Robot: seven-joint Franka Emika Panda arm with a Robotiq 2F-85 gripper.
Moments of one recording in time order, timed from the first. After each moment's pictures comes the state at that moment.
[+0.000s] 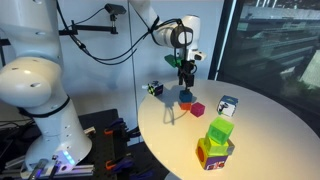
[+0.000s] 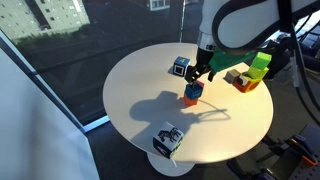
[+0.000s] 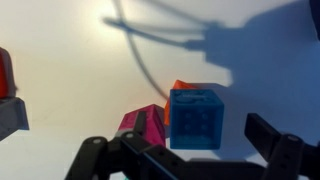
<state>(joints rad) 0.09 0.21 0.07 -2.15 -0.06 2.32 0.36</state>
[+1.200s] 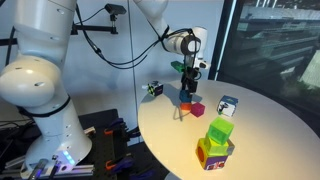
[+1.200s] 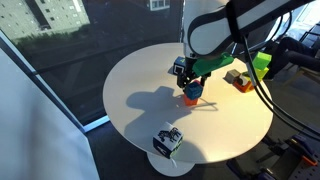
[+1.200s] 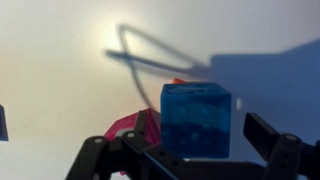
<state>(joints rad) 0.14 0.42 0.03 -1.94 -0.06 2.20 0.39</state>
